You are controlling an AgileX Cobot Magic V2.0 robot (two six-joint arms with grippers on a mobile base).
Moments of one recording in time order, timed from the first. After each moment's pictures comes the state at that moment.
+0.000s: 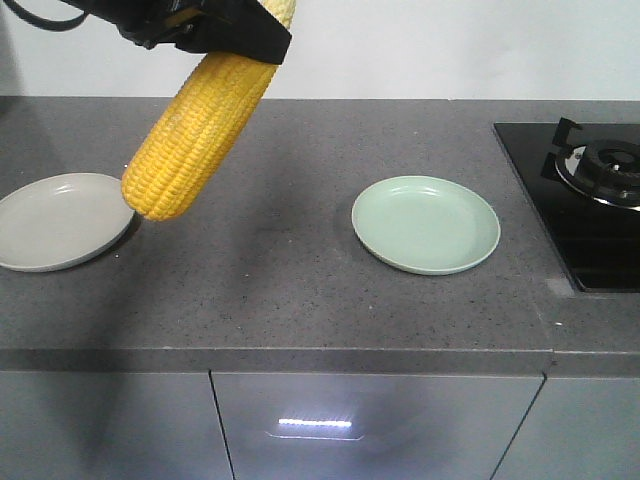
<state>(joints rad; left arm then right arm) -0.38 1.67 -2.09 -0.58 1.27 0.34 0.14 1.27 -2.10 0.18 1.30 -0.37</state>
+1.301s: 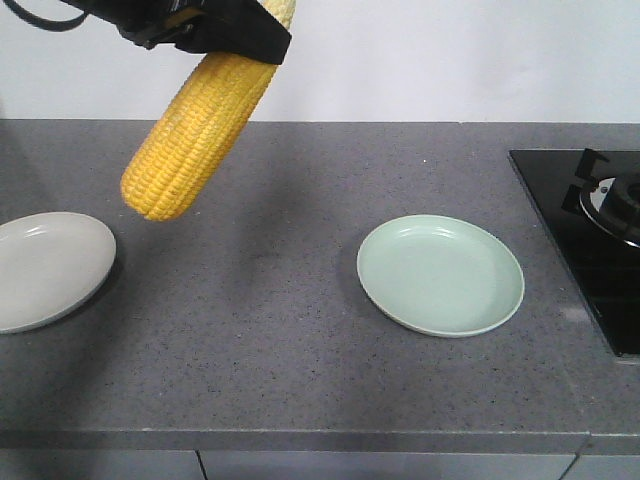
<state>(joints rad) -0.38 1.67 -2.09 -0.58 1.27 0.34 0.14 1.27 -2.10 0.18 1.30 -0.37</state>
